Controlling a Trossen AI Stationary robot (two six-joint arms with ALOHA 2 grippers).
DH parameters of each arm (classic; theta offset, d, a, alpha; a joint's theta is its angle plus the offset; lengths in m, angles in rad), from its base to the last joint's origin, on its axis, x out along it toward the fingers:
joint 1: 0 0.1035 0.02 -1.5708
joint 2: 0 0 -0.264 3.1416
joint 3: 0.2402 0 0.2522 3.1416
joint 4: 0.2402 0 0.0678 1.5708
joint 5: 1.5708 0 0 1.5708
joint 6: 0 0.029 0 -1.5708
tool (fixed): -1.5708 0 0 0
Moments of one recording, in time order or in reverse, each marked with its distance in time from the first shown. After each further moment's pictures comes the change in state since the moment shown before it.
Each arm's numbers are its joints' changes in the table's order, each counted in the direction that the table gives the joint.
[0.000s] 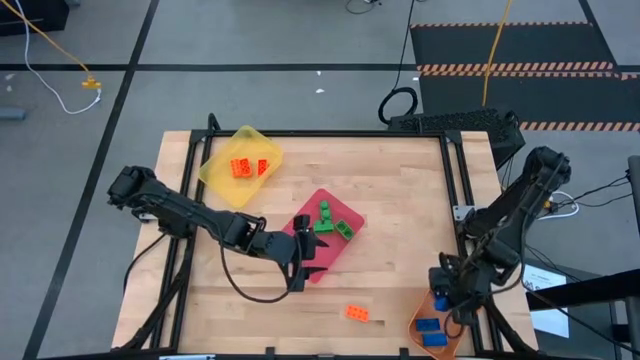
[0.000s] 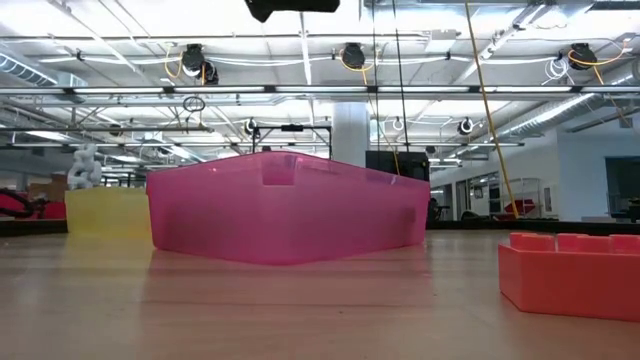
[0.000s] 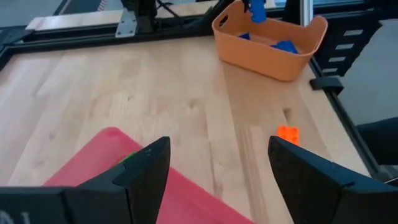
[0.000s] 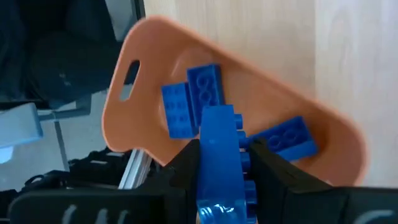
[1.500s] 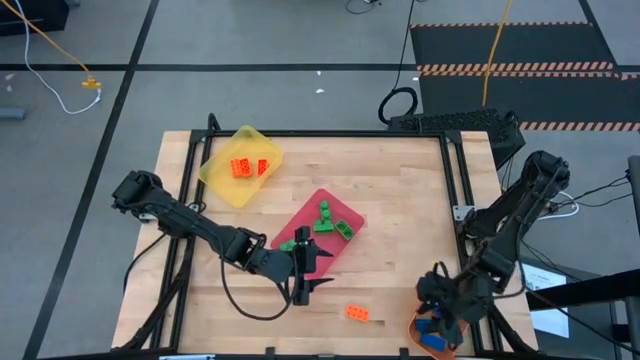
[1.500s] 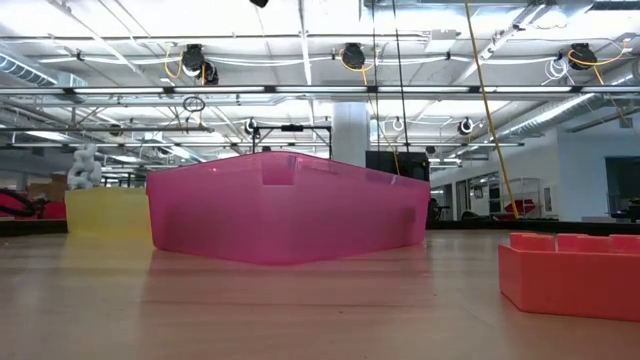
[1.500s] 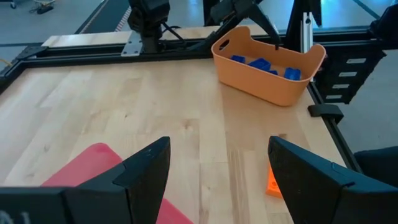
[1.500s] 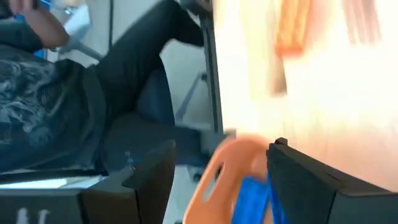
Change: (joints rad) left arm -0.084 0.061 0.000 -0.142 0.148 -0.049; right arm -0.011 0.075 0.000 -0.407 -0.216 0.016
